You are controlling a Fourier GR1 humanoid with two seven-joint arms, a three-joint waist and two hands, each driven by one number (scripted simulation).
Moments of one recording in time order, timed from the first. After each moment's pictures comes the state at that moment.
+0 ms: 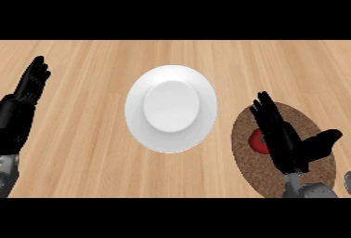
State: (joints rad) left arm -0.17 0.61 -0.15 -1.66 0.16 0.25 0.02; right arm -0.07 -0.28 0.26 -1.60 -0.44 -0.22 0.07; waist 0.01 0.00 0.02
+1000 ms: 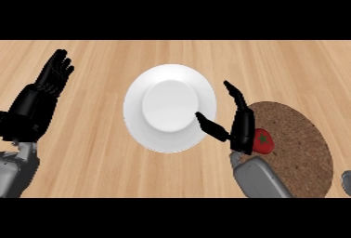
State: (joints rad) left arm -0.27 0.51 -0.14 -1.61 0.26 0.16 0.07; right arm -0.34 -0.10 0.42 -1.24 0.26 -0.87 0.03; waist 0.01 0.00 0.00
